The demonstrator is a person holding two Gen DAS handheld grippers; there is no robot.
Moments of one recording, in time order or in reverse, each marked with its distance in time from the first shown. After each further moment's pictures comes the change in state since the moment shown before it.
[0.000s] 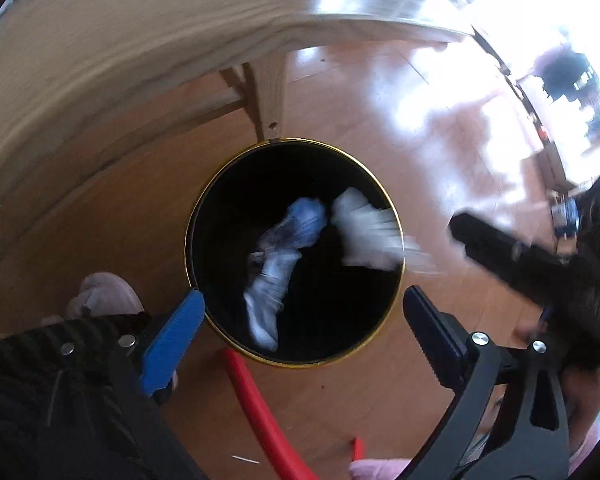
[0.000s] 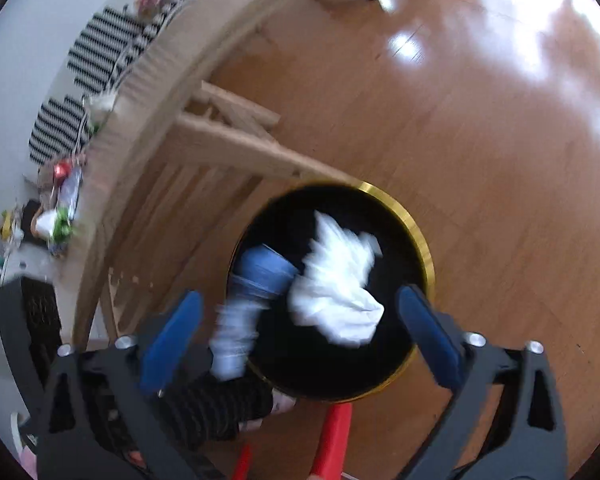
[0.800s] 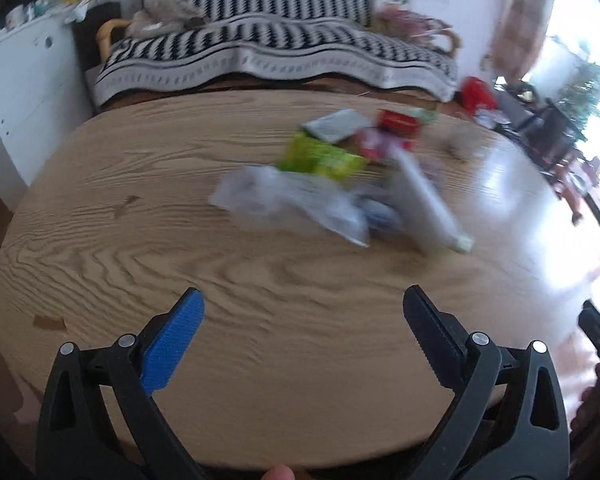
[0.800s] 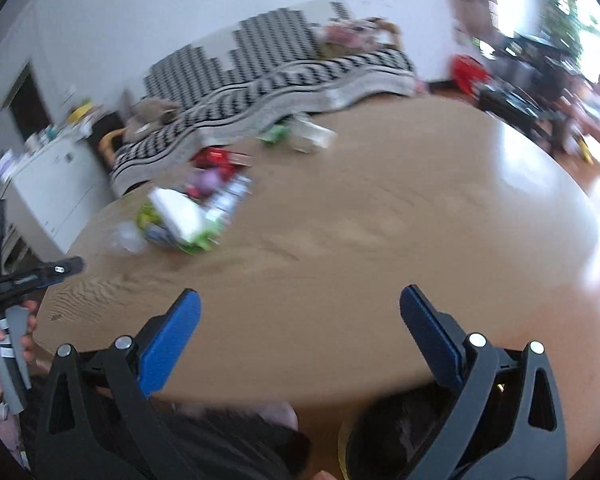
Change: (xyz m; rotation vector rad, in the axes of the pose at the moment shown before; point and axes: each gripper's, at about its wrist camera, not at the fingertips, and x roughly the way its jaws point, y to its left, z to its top) left arm -0.256 0.291 -0.013 -0.423 -0.479 0.454; right arm 0.013 0.306 0.013 -0.682 -0.220 0.176
